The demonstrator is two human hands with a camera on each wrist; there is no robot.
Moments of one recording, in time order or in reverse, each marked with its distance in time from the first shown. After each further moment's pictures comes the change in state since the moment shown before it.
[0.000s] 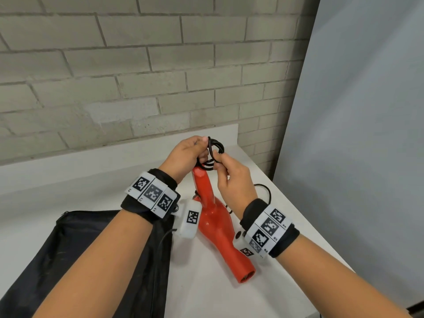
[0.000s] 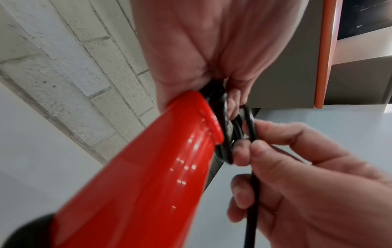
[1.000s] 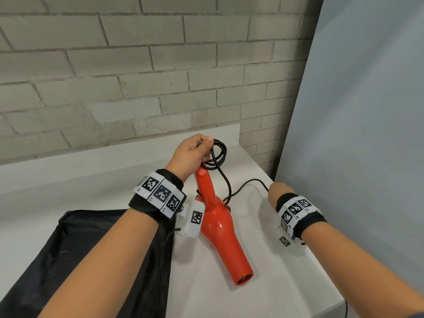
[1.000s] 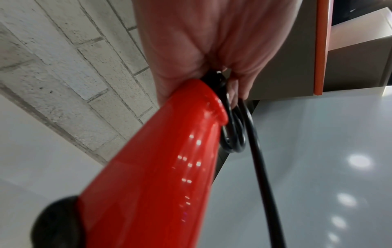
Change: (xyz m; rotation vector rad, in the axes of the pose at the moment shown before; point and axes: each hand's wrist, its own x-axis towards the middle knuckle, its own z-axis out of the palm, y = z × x) left_hand 0.006 -0.007 0.001 0.163 0.090 0.026; right_hand -0.001 0.121 -0.050 -0.835 -0.771 0.786
